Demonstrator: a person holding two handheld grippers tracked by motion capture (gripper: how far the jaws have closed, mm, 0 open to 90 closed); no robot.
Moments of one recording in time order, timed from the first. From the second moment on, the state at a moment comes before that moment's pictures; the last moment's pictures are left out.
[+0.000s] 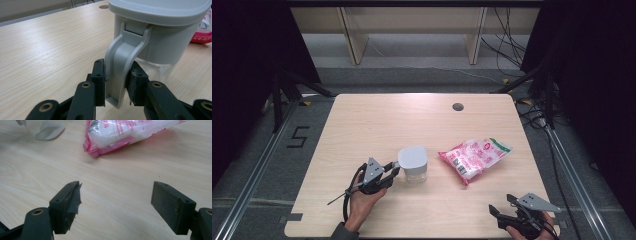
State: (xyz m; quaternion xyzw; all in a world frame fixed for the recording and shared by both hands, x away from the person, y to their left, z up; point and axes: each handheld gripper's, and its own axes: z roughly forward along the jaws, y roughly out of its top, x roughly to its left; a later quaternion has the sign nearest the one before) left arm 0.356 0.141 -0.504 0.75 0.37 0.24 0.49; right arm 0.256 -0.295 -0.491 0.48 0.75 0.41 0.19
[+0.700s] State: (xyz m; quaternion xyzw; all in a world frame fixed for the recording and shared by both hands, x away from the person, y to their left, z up) left arm 0.361 0.126 -0.505 0.76 0.34 0.21 0.51; right arm 0.256 -0.294 -0.490 0.48 0.75 0.42 0.18
